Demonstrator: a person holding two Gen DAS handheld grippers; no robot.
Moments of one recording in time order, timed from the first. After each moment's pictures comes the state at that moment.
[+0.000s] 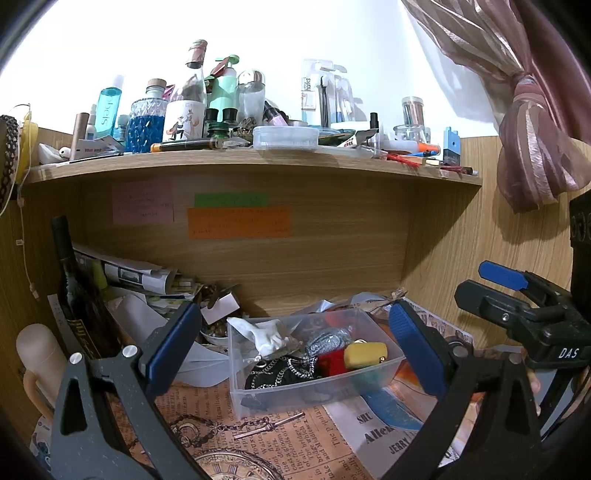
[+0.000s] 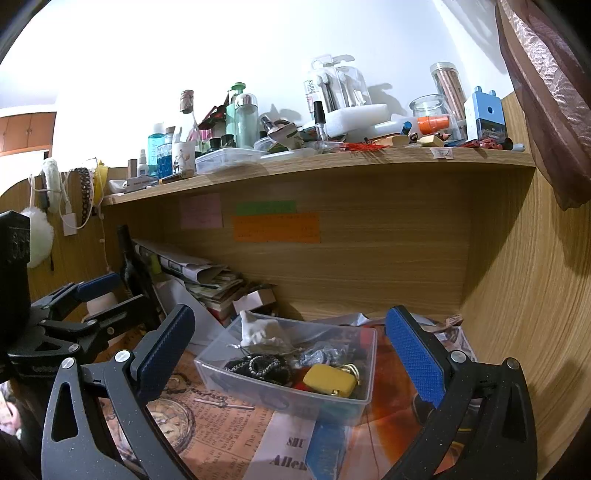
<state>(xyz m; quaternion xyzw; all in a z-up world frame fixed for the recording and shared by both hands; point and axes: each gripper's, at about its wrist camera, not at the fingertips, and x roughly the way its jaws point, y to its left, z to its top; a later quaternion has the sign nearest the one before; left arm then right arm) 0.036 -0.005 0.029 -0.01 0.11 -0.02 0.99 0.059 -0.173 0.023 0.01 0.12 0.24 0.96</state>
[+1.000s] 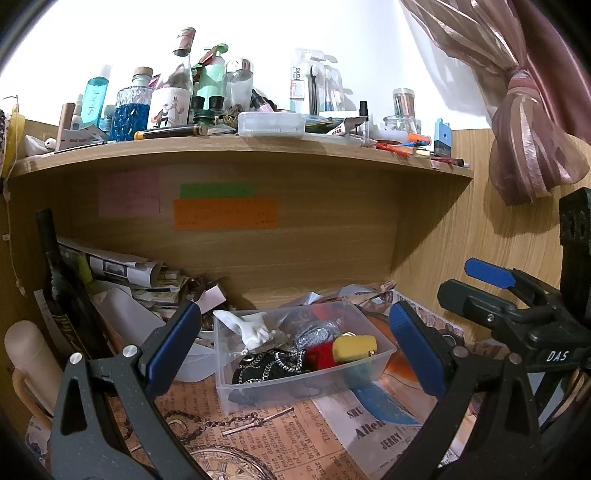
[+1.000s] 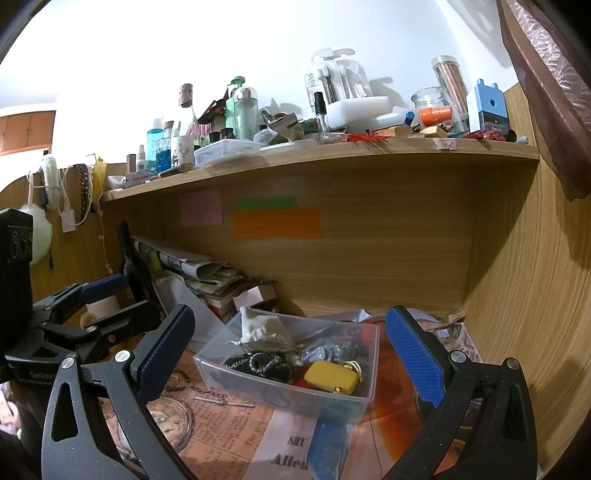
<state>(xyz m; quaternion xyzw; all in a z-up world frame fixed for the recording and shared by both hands) 0.042 -0.010 0.023 -0.02 0.13 -0.05 0.99 0.065 -0.170 0.018 0.01 0.13 0.24 0.96</state>
